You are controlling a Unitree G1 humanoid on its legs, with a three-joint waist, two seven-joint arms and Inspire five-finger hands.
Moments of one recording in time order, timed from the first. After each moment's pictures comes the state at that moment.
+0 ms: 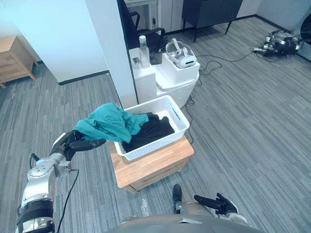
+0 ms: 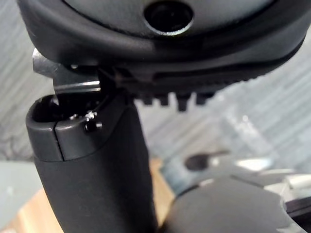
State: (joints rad) left arm 0.00 0.50 0.37 0.37 -0.14 0.21 -0.42; right arm 0.18 -0.11 -0.22 0.85 0.05 0.09 0.03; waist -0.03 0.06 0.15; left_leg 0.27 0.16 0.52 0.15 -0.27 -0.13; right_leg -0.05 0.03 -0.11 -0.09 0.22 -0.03
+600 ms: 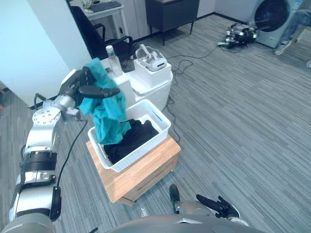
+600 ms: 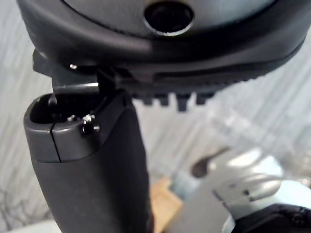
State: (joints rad) left arm -0.49 0.66 0.13 0.30 -0.29 0.15 -0.38; right arm 0.23 -0.08 -0.30 0.81 0.06 0.08 0.06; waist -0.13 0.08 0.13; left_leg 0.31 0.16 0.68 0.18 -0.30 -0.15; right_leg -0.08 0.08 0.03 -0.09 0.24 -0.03
